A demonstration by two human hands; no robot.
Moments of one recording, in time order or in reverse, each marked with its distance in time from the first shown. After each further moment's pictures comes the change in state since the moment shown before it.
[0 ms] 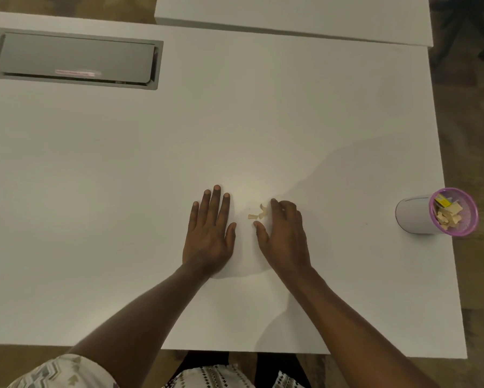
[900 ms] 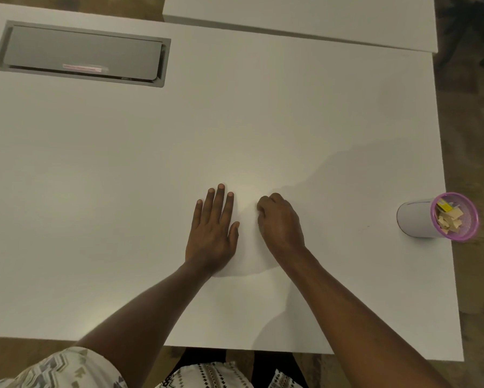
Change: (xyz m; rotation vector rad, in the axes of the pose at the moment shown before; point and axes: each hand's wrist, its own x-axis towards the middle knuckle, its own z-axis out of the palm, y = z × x) left_hand 0.000 -0.002 0.000 -0.037 0.020 0.012; right_hand 0.035 -0.007 0.014 -0.025 0.055 -0.154
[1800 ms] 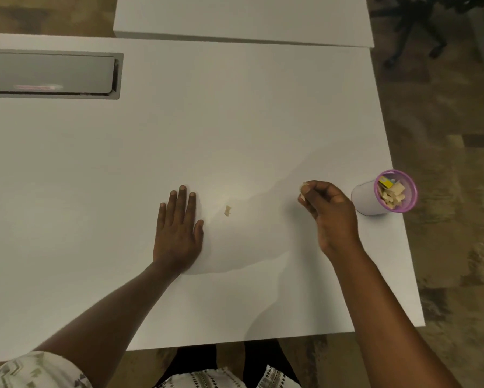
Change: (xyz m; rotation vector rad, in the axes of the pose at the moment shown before) left_hand -0.003 0.002 0.006 0.048 0.004 -0.033; right_hand -0.032 0.083 -0.136 1.307 0.229 0.654
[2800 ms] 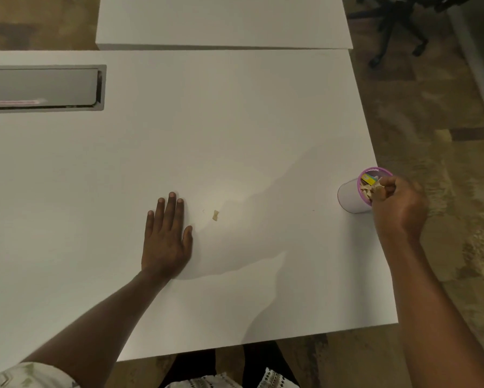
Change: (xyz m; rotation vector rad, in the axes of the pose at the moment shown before) left_hand 0.003 0.001 0.000 0.016 -0.011 0.010; right_hand 0.046 -0.038 -0.127 -1.142 0.565 -0.485
